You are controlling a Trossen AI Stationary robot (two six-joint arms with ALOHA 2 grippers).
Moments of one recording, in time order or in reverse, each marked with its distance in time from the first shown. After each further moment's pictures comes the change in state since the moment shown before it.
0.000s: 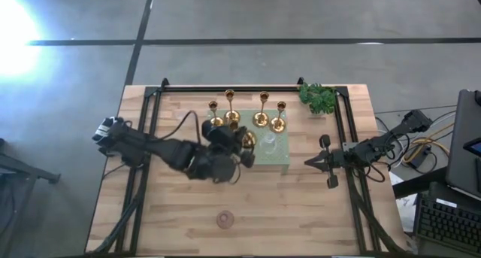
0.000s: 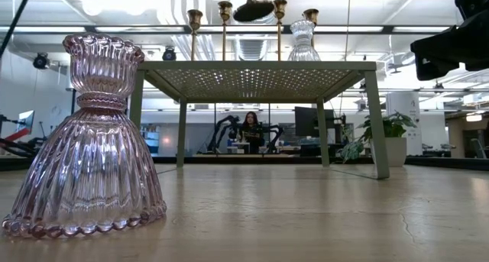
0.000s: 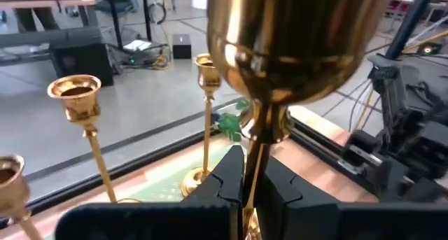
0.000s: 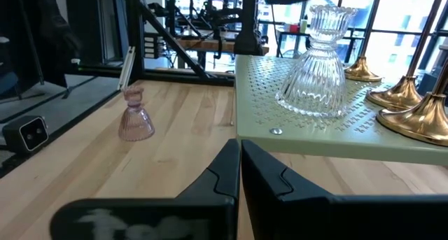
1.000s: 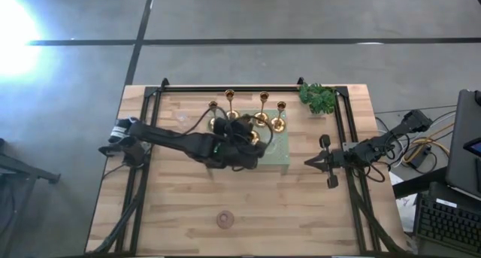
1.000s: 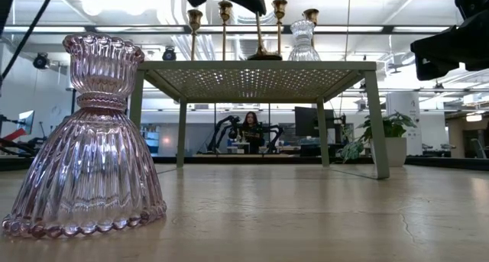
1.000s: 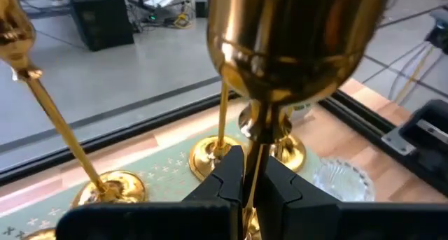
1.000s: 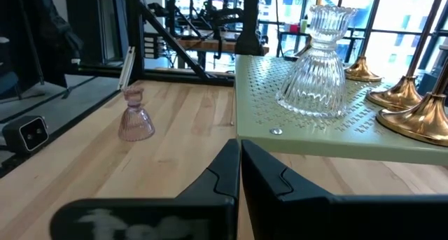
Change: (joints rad) left arm 0.134 0.140 0.047 -0.114 0.123 -0.159; right arm 0.000 0.000 0.000 0.000 0.000 0.000
